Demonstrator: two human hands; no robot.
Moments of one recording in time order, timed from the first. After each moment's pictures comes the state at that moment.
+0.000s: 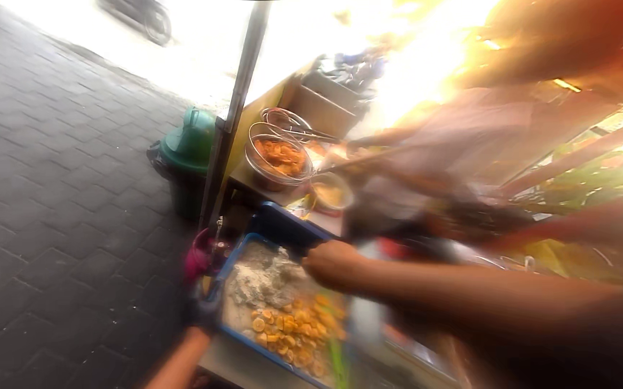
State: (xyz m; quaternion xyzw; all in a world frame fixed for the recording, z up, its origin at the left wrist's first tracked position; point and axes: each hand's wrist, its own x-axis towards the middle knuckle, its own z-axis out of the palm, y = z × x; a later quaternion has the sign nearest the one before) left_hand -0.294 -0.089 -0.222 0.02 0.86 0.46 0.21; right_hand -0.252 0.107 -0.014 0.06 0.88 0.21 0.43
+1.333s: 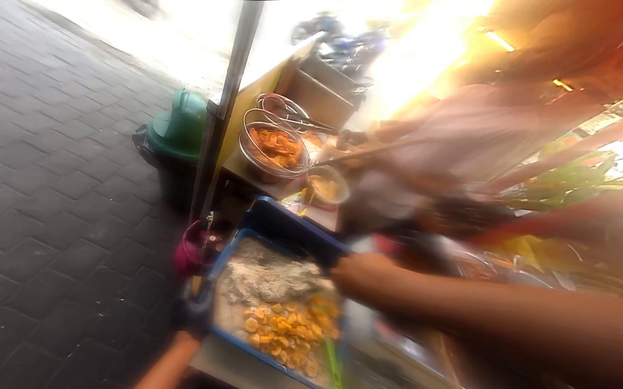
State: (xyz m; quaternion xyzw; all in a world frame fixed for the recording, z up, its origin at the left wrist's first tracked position) left_hand -0.301 -0.084 -0.224 0.02 0.85 0.49 0.21; right_hand -0.167 0.293 -0.162 -0.09 0.95 0.23 0.20
